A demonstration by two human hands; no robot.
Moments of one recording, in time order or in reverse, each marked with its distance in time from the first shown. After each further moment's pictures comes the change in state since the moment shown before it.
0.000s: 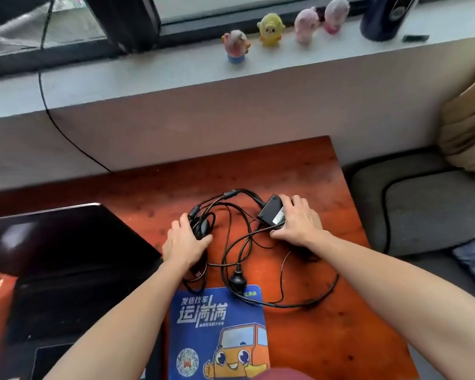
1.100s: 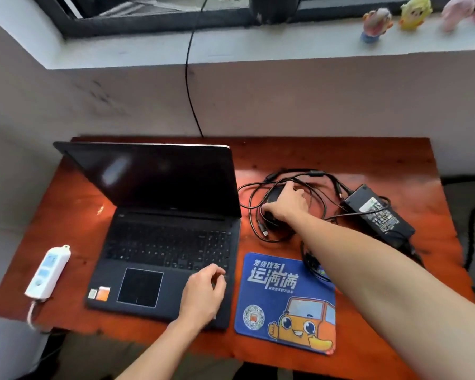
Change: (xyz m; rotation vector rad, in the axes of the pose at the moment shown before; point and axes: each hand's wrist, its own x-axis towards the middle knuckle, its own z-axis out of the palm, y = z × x) left_hand -0.156 -0.172 -0.002 -0.370 0.072 0.013; right_hand 0.004 -0.212 0.063 0.262 -0.060 0.159
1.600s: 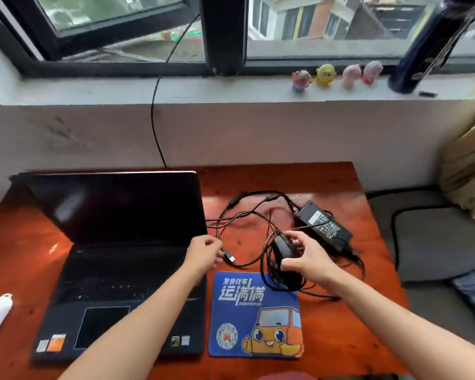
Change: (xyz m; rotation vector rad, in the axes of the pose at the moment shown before) left_hand 0.076 0.089 -0.008 -0.526 -0.222 -0.164; right_hand -0.146 0.099 -0.085 0.517 -0.111 -0.158
